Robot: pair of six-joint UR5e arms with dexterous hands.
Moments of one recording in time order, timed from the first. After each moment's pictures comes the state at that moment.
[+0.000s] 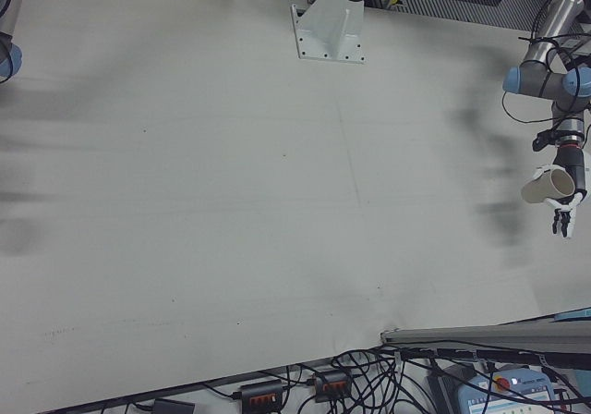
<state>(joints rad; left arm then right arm) -0.90 -1.70 -1.64 0.00 1.24 0.43 1.38 -1.47 0.78 -2.56 -1.53 -0.40</state>
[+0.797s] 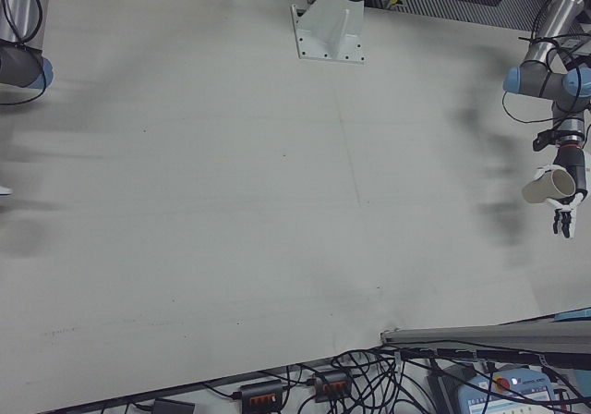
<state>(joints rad) -0.90 -1.69 -1.64 0.00 1.24 0.41 1.23 -1.44 0.77 -2.56 -1.41 -0.50</state>
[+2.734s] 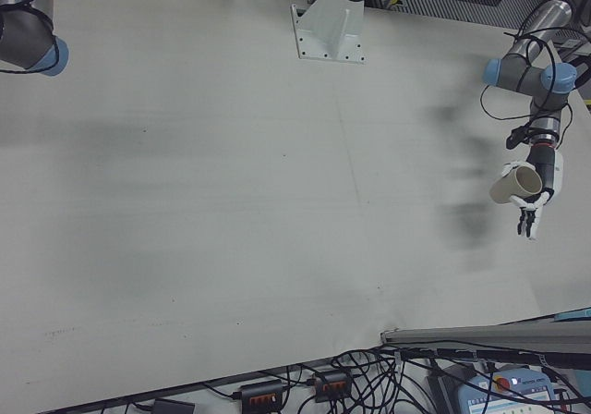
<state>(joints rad) -0.79 -1.84 -1.69 0.12 1.22 0.44 1.42 -1.47 1.33 -2.93 -1.45 -0.47</state>
